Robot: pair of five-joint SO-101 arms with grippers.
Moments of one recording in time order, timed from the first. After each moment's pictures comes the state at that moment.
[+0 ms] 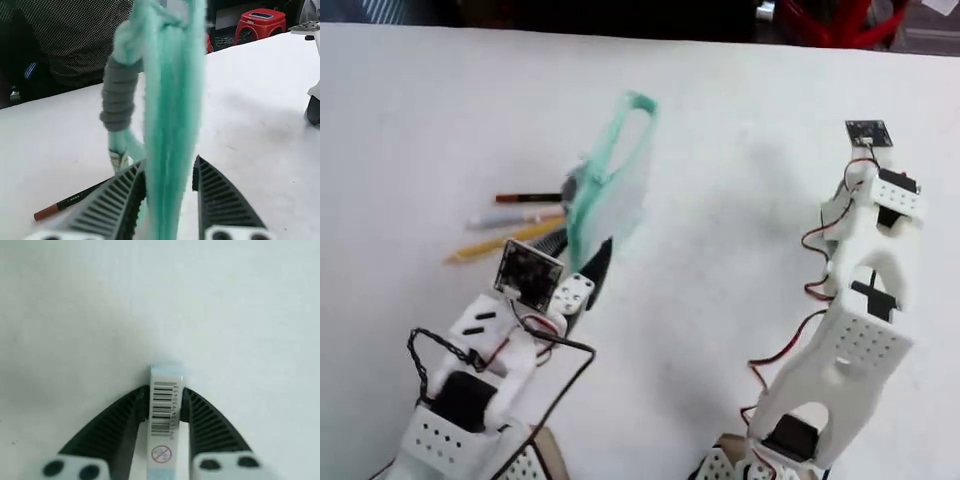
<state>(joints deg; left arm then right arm) 20.2 -88.6 84.0 33.2 -4.7 20.9 35.3 -9.7 58.7 27.9</state>
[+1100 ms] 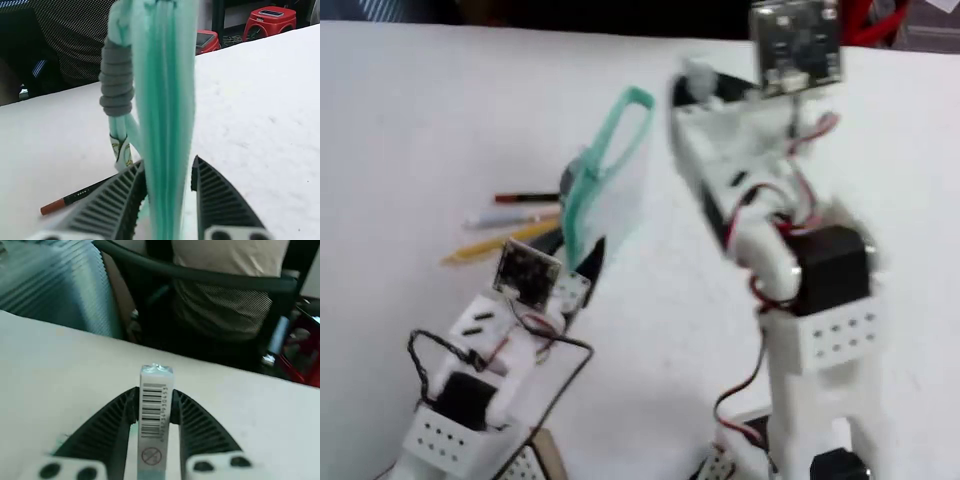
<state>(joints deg) 18.2 -88.7 86.8 30.4 -5.2 -23.0 -28.7 -10.3 64.2 -0.2</state>
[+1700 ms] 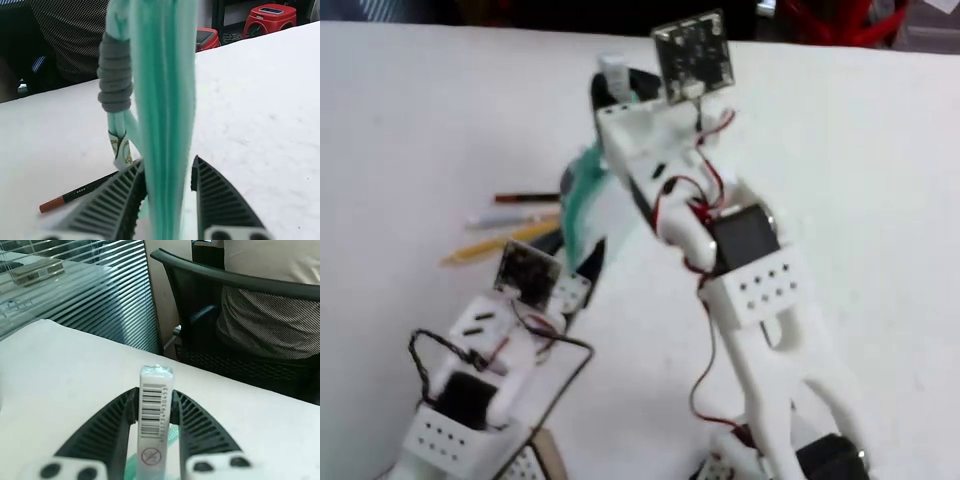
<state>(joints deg) 18.2 -88.7 87.1 30.4 -5.2 -28.7 -25.3 9.1 39.9 -1.2</state>
